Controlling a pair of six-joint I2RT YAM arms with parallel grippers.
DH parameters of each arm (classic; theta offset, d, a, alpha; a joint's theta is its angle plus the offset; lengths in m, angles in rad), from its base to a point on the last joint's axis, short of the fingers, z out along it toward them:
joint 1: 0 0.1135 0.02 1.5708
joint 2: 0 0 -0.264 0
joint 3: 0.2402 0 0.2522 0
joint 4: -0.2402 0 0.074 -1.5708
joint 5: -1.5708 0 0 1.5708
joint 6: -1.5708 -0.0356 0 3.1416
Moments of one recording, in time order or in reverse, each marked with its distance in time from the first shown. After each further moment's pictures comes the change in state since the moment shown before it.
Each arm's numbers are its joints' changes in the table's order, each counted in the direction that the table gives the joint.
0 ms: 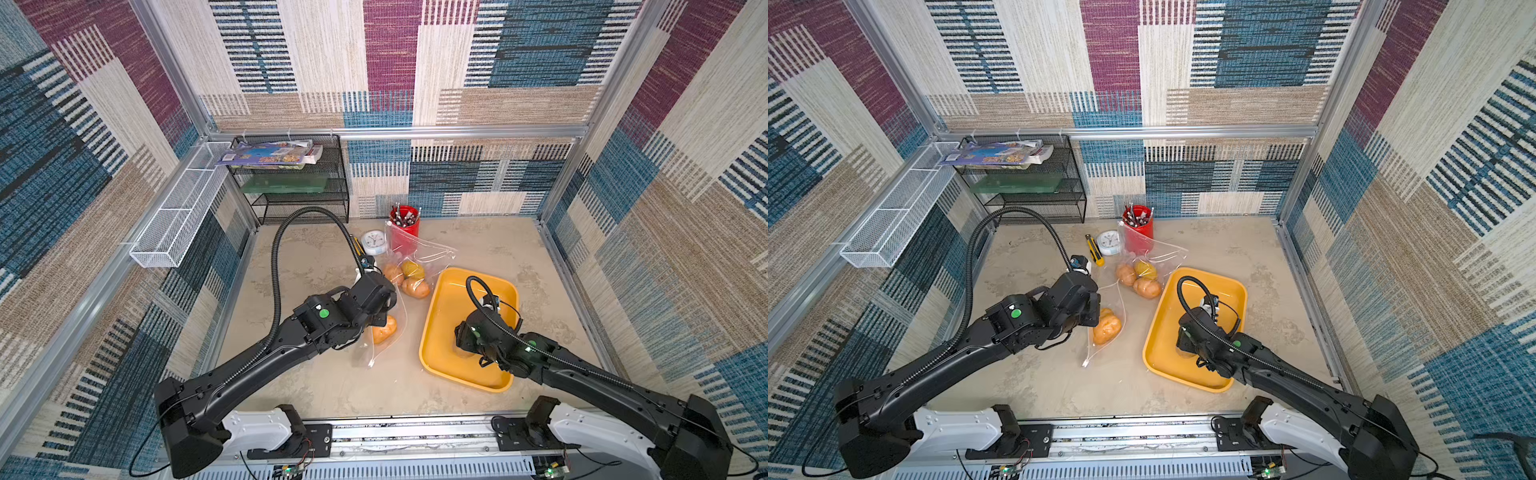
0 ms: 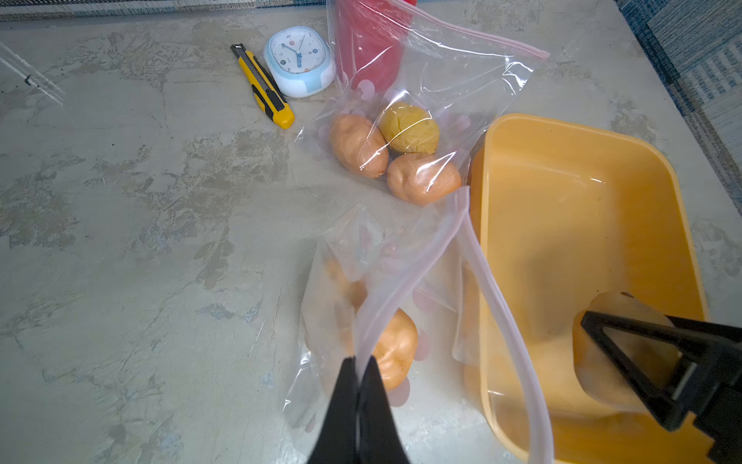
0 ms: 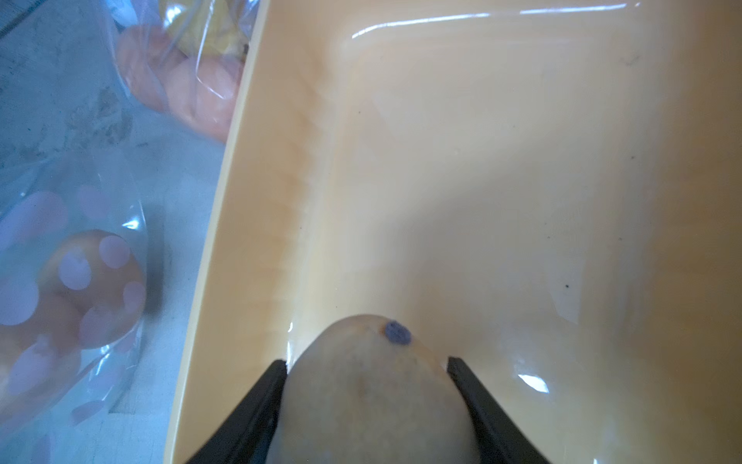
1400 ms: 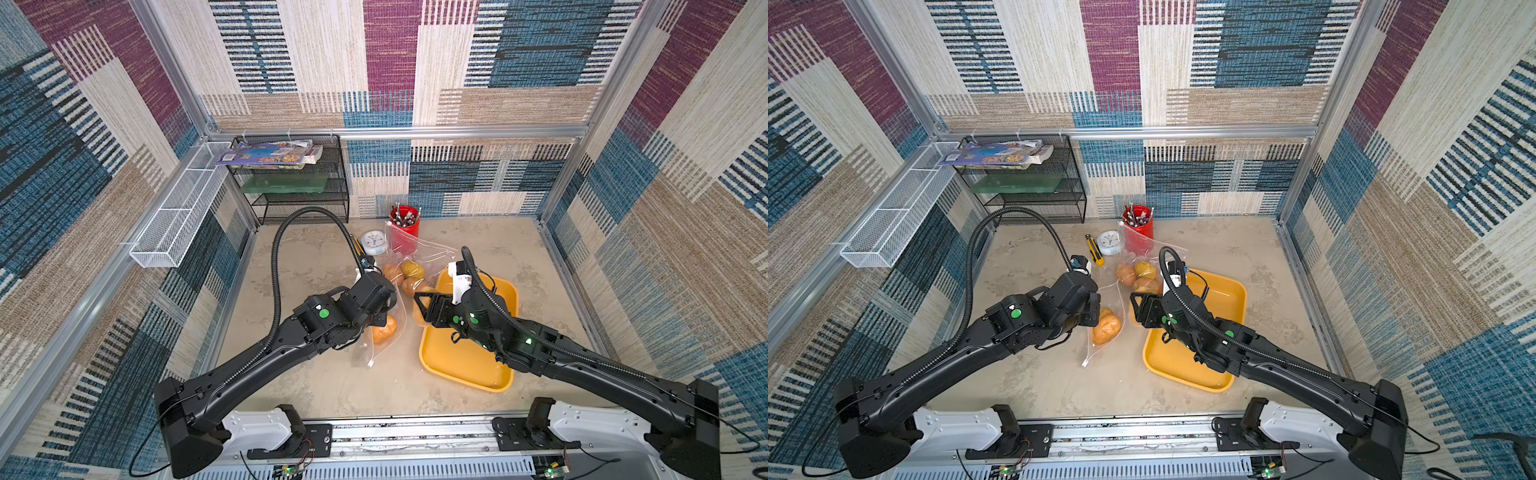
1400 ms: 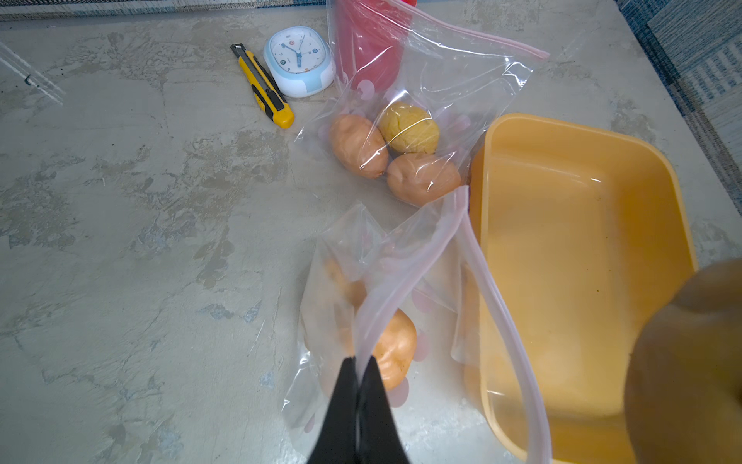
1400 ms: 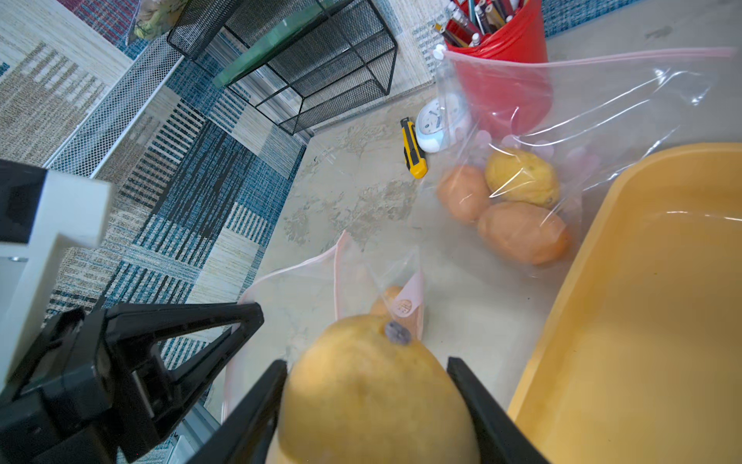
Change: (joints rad) left arm 0.000 0.001 -0.001 0.001 0.000 0.000; right arm 0.203 -0.117 0.314 0.291 0.028 0.105
